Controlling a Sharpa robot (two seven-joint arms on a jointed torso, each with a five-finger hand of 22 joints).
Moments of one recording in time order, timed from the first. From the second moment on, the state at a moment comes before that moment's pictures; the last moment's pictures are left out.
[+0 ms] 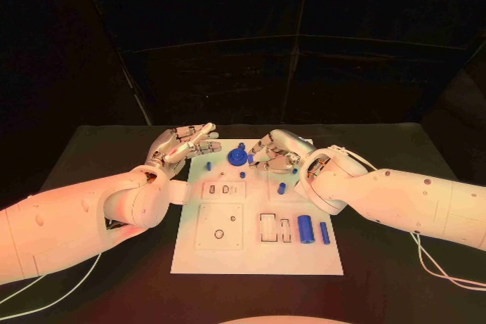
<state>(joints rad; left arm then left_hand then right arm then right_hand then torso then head) 1.15 -0.88 -0.06 1.58 0.05 -0.40 0.53 1.32 0.07 -0.03 0.20 0.12 0.82 0.21 0.08 0.06 0.88 0.21 0.09 0.06 0.96 0.17 0.14 0.14 0.17 0.77 0.28 0.28 0.11 1.21 -0.62 -0.09 1.46 -1.24 -0.49 -0.07 1.40 0.02 0.18 -0.02 0.19 1.06 0.14 0.14 0.09 1.45 0.04 1.40 1.31 1.47 -0.02 1.52 1.31 0.05 1.46 0.09 1.52 1.31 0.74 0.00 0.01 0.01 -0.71</state>
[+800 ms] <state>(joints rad) 1.15 -0.88 -0.06 1.56 0.05 -0.39 0.53 1.32 0.07 -0.03 0.20 0.12 0.82 0.21 0.08 0.06 0.88 0.21 0.09 0.06 0.96 0.17 0.14 0.14 0.17 0.77 0.28 0.28 0.11 1.18 -0.51 -0.14 1.44 -1.42 -0.45 -0.18 1.38 0.02 0.18 -0.02 0.19 1.06 0.14 0.14 0.09 1.45 0.04 1.40 1.31 1.47 -0.02 1.52 1.31 0.05 1.46 0.09 1.52 1.31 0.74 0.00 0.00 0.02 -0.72</state>
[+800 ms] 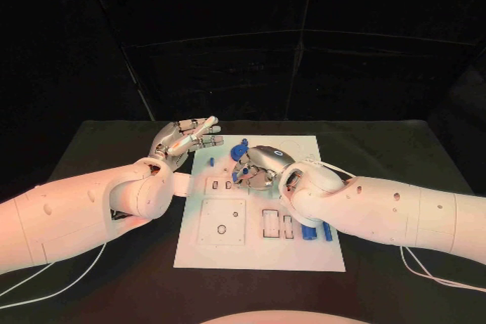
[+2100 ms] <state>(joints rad) 1.15 -0.88 -0.06 1.56 0.05 -0.39 0.53 1.32 0.07 -0.03 0.20 0.12 0.82 0.21 0.08 0.06 0.88 0.21 0.09 0.06 0.96 0.17 0.13 0.14 0.17 0.77 0.28 0.28 0.11 1.18 -0.50 -0.14 1.42 -1.46 -0.40 -0.21 1.36 0.00 0.18 -0.01 0.18 1.06 0.14 0.13 0.10 1.45 0.04 1.39 1.31 1.47 -0.02 1.52 1.31 0.05 1.46 0.09 1.52 1.31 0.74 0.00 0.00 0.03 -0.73</state>
